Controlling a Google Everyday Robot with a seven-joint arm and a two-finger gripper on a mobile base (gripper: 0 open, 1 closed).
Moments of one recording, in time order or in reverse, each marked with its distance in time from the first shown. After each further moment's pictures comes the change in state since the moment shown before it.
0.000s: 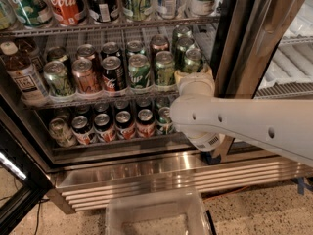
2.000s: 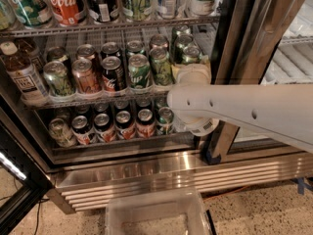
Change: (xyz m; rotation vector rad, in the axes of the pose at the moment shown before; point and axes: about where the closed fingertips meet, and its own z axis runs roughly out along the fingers) arm -0.009 0.004 0.037 0.013 -0.006 0.014
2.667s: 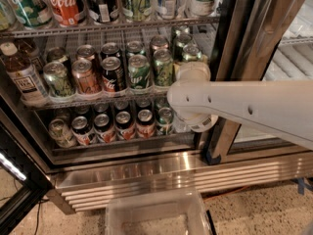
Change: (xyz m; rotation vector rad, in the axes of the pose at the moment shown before) arm -0.002 0.001 0.011 -0.001 0.002 0.010
